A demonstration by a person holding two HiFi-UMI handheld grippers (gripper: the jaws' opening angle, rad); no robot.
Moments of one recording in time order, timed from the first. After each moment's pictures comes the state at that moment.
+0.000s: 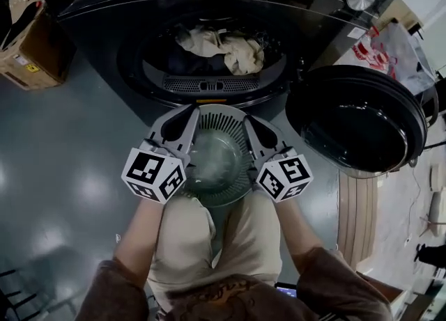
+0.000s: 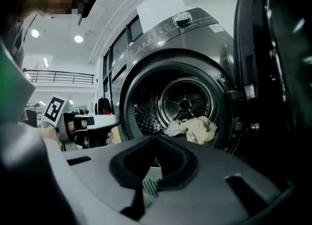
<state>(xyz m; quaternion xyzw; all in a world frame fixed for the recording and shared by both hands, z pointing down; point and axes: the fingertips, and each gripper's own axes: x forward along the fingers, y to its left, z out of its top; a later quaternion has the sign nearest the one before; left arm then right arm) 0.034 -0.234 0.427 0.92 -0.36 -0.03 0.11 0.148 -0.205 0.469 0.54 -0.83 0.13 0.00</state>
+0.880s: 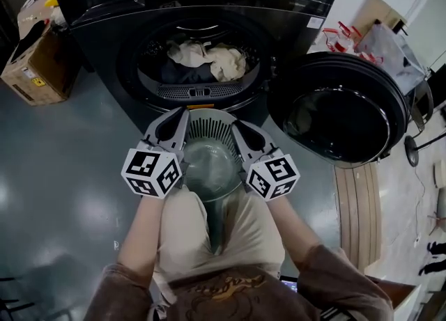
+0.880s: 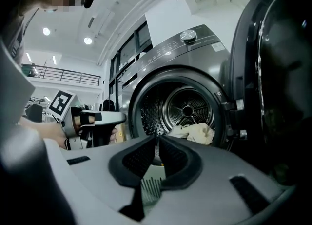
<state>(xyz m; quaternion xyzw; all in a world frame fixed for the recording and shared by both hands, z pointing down) 0.042 -0.196 0.412 0.91 -0.39 -0.03 0.09 0.156 -0.157 0.457 0.53 -0.85 0.08 -0.01</state>
